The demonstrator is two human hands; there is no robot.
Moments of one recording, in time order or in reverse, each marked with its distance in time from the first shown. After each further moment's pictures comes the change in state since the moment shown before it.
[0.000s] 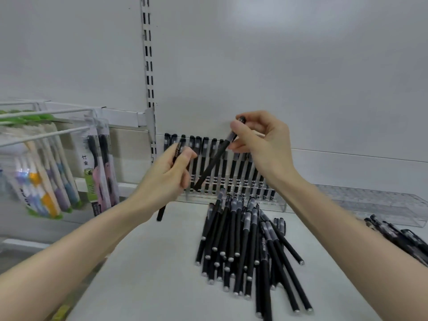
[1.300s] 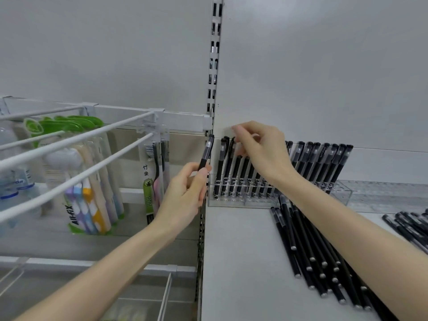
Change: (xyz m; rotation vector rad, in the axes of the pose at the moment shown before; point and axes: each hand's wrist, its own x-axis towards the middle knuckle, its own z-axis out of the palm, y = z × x) left_hand 0.014 -0.074 -0.094 -0.277 -0.081 0.025; right_hand 0.017 0.027 0.128 -0.513 -0.043 -0.008
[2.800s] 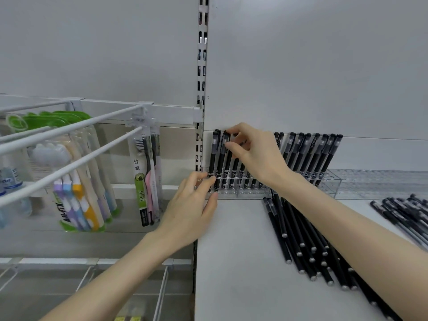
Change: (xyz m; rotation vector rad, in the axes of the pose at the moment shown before) left_hand -0.012 -0.029 0.012 0.887 -0.139 0.314; right_hand -0.012 0.018 -0.004 -0.242 -0.058 -0.108
